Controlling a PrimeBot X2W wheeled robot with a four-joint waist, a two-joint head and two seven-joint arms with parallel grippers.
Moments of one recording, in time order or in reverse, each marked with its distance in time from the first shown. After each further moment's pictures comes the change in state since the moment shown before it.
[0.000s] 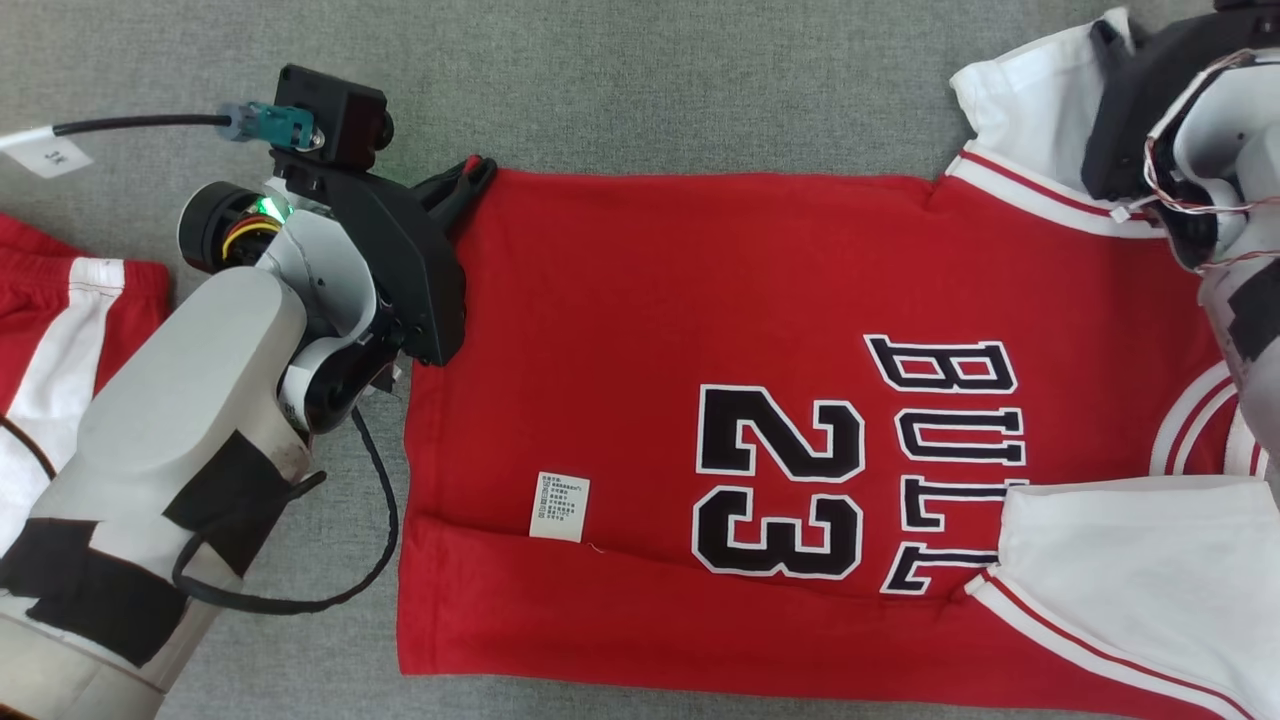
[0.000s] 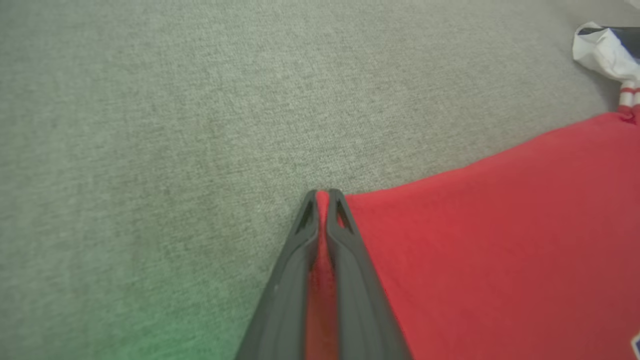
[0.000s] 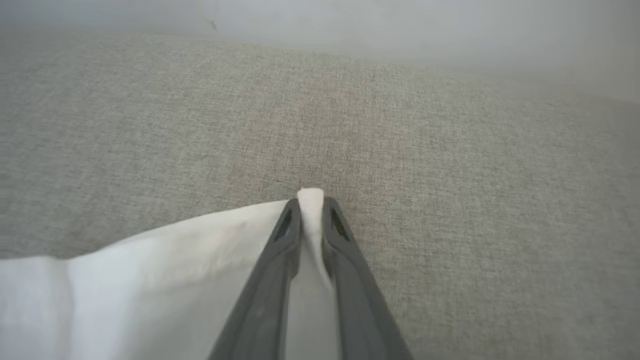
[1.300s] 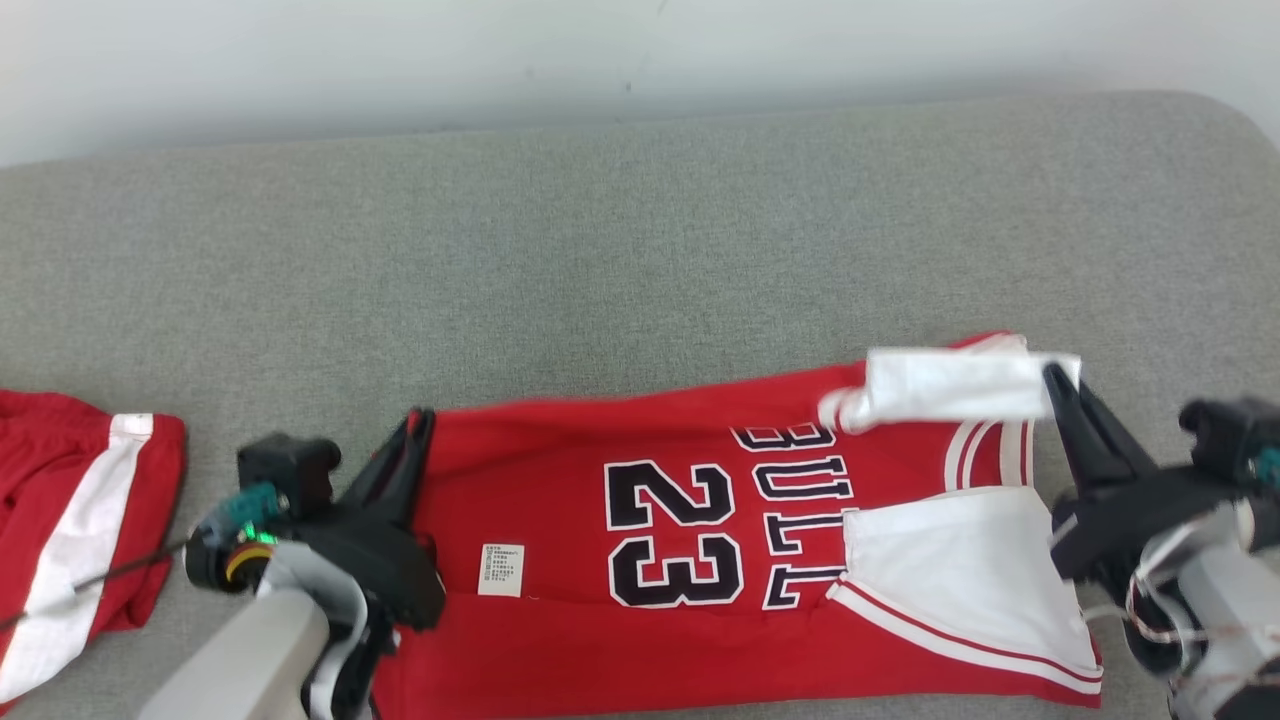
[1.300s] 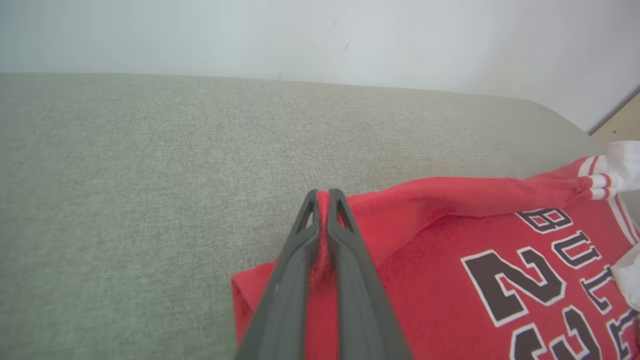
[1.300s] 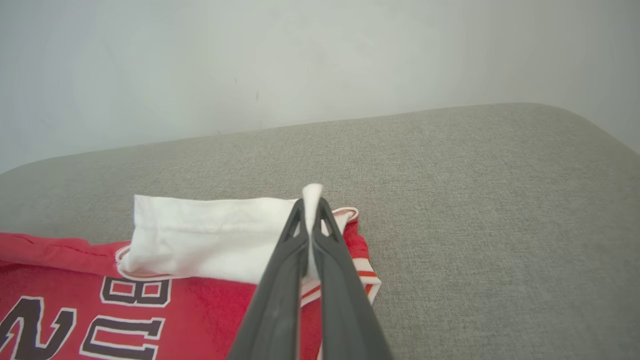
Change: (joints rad) left arm 0.470 0.039 0.025 -0.058 0.007 0.134 -0.536; right arm 0.797 -0.148 -0.002 -0.610 0.286 0.000 -0.418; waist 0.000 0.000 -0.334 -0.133
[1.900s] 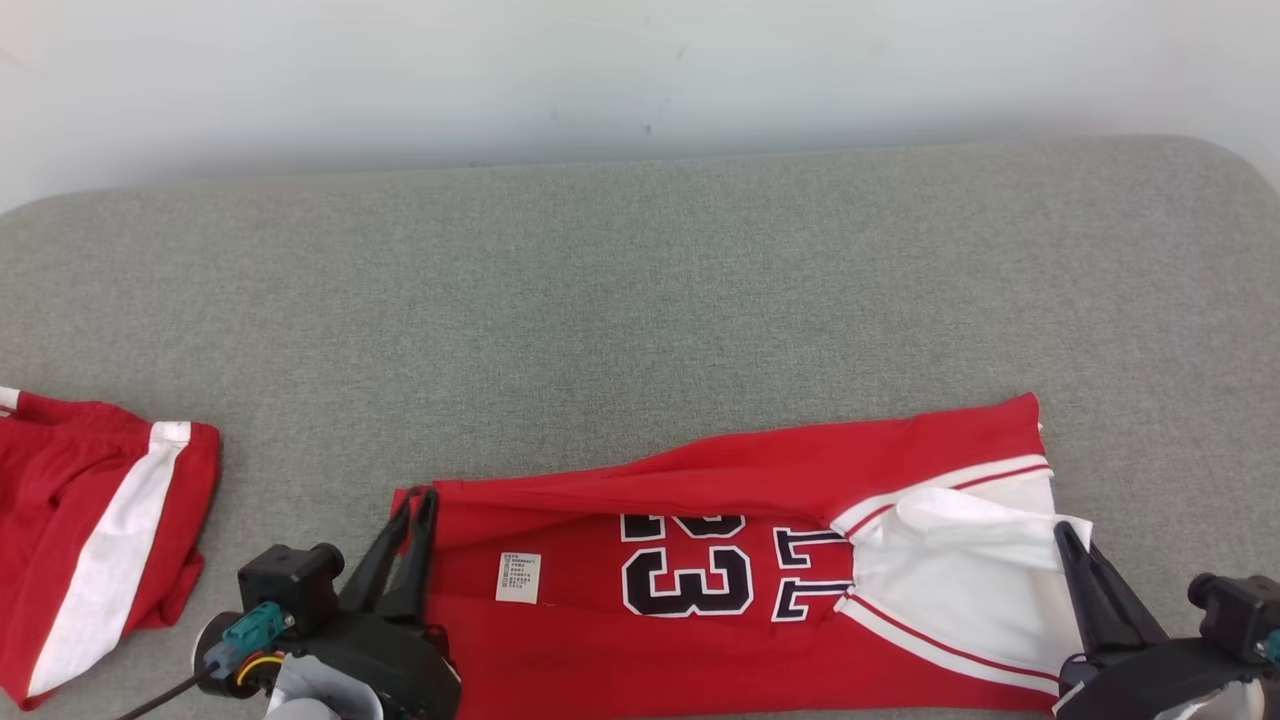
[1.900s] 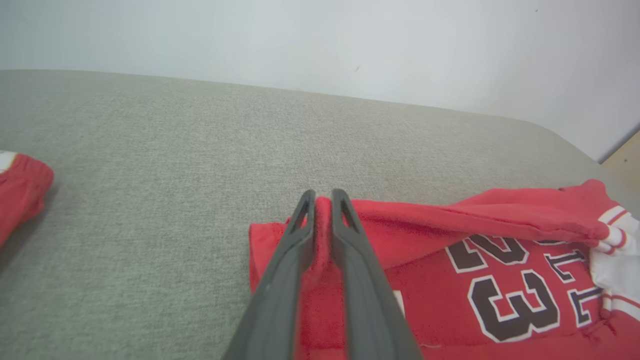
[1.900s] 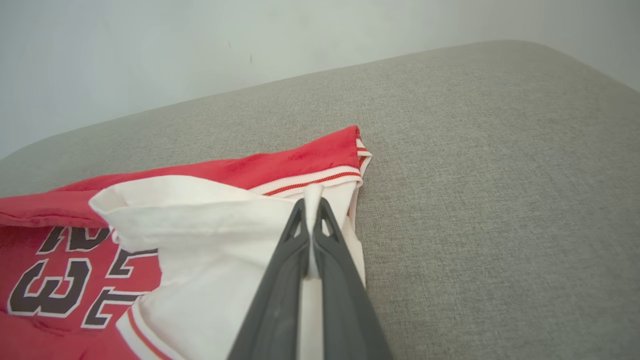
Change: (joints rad) left arm 0.267 -0.034 0.172 -0.199 0.158 0.077 -0.024; right arm 0.394 0.103 -0.265 -0.229 -0.174 0.000 0.044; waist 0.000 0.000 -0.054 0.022
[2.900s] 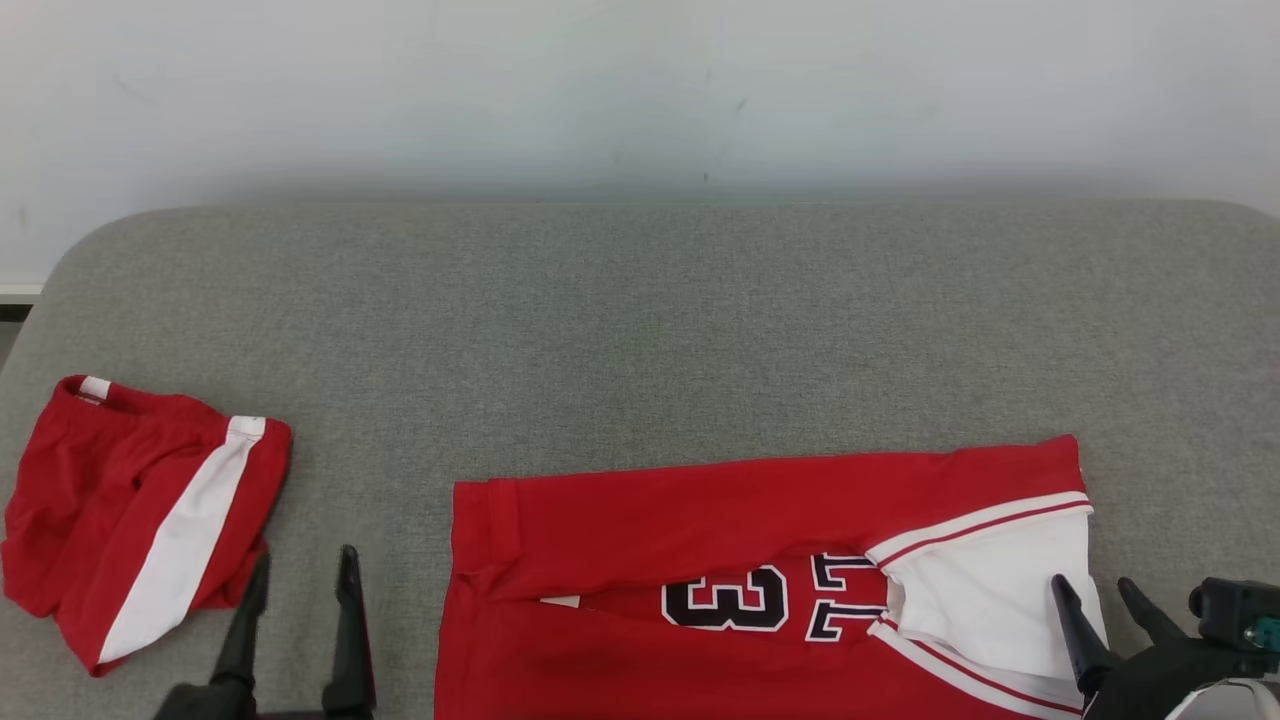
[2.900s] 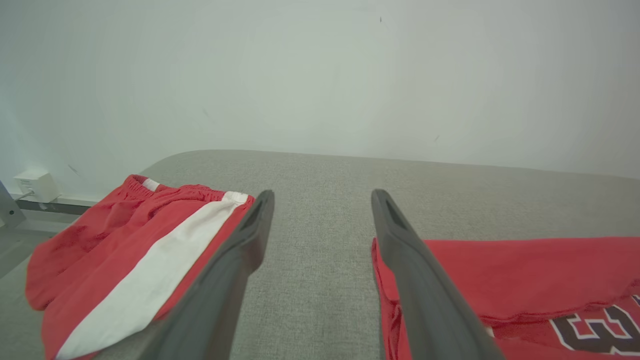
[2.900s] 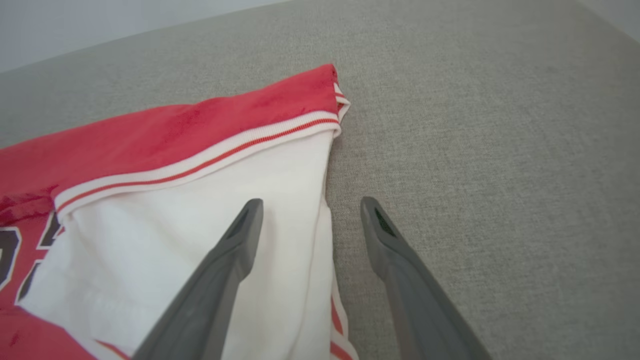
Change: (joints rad) left arm 0.349 -0.256 0.573 -0.266 0.541 -0.112 0.000; right arm -0.019 0.035 -0.120 0.131 -0.086 0.000 0.202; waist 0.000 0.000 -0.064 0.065
